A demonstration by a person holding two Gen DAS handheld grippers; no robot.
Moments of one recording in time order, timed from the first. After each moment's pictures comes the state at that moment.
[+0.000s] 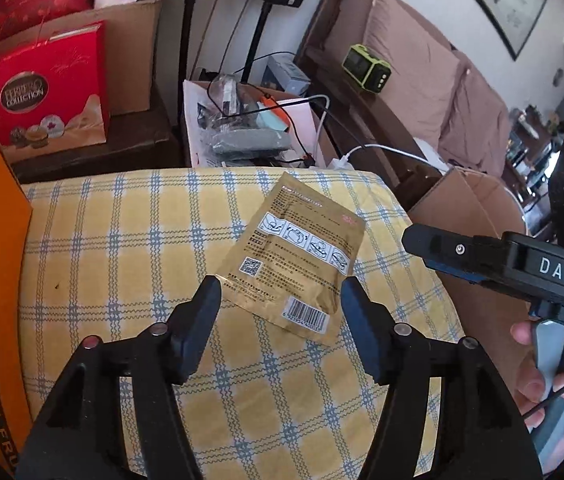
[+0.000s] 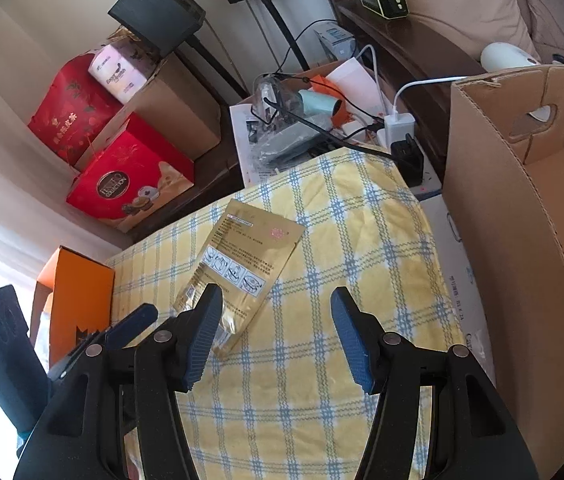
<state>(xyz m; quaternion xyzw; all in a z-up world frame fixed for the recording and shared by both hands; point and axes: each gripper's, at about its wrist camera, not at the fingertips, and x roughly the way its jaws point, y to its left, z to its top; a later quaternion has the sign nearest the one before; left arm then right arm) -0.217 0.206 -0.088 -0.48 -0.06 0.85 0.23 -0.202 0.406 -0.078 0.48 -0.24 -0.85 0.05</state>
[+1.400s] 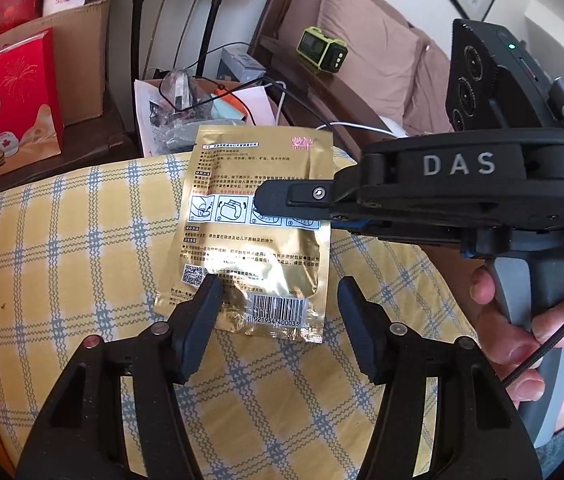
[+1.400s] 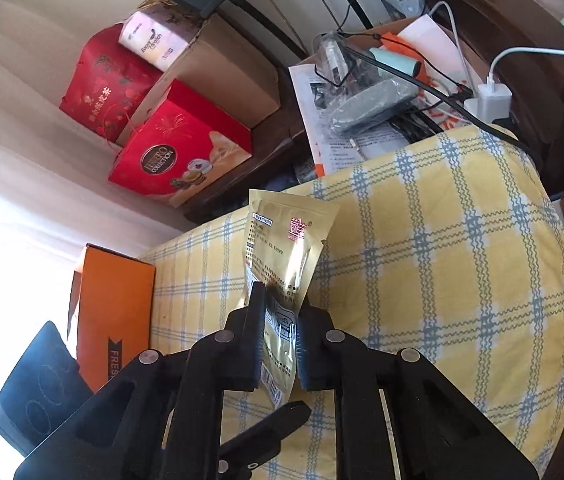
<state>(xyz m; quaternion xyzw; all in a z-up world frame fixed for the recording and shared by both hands) -0.206 0.227 -0.107 -0.46 -0.03 0.83 0.31 -0.259 0.372 -0.113 0.50 -0.28 -0.80 0.16</state>
